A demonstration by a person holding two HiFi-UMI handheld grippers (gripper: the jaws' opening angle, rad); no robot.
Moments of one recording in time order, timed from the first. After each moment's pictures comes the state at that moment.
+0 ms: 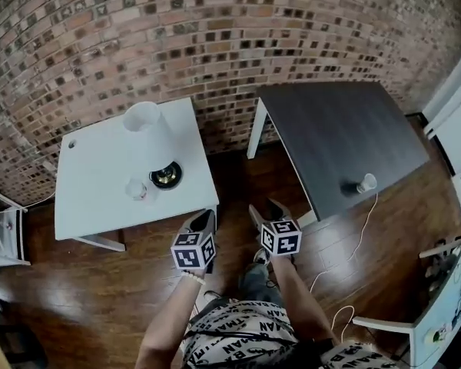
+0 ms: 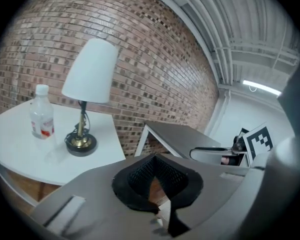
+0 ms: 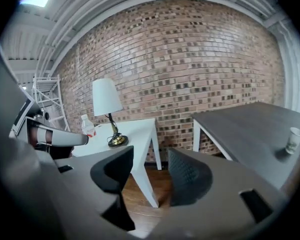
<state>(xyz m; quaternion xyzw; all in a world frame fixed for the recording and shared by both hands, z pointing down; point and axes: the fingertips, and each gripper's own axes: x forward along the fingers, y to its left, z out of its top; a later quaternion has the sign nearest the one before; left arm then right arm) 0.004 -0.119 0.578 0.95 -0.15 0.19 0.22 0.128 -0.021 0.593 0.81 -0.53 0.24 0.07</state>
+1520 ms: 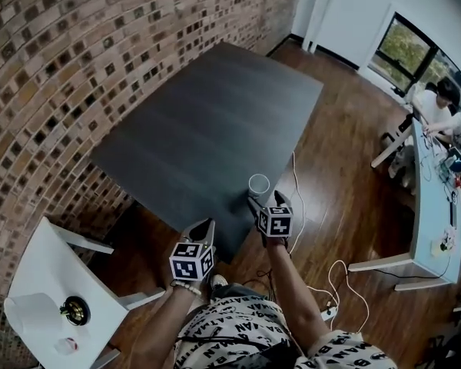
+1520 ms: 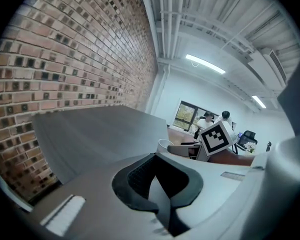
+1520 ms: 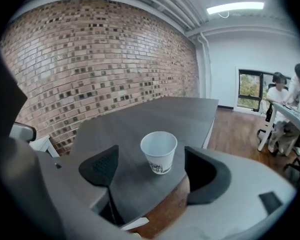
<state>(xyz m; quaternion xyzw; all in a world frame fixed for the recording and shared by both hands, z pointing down) 0.414 0.171 0.596 0.94 0.23 0.25 0.10 0.517 0.348 0.665 0.94 -0.14 0.30 -0.01</state>
